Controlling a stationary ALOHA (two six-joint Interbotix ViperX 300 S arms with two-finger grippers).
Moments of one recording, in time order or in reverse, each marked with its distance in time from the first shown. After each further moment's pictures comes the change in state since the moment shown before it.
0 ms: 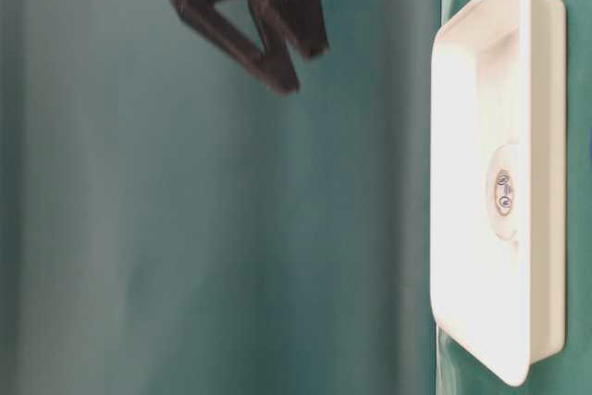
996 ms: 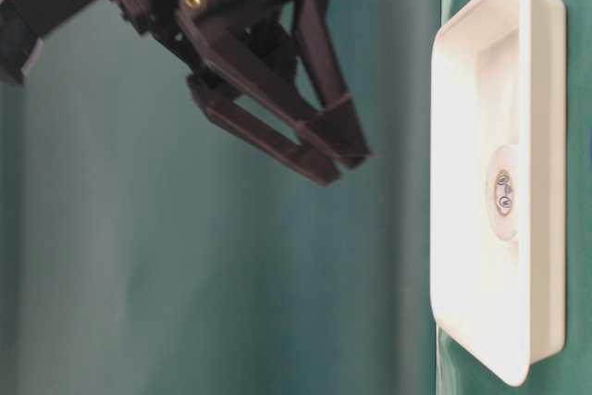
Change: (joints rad) left arm 0.002 0.000 0.000 0.000 0.028 0.000; right arm 0.012 0.193 -0.229 0.002 0.247 0.061
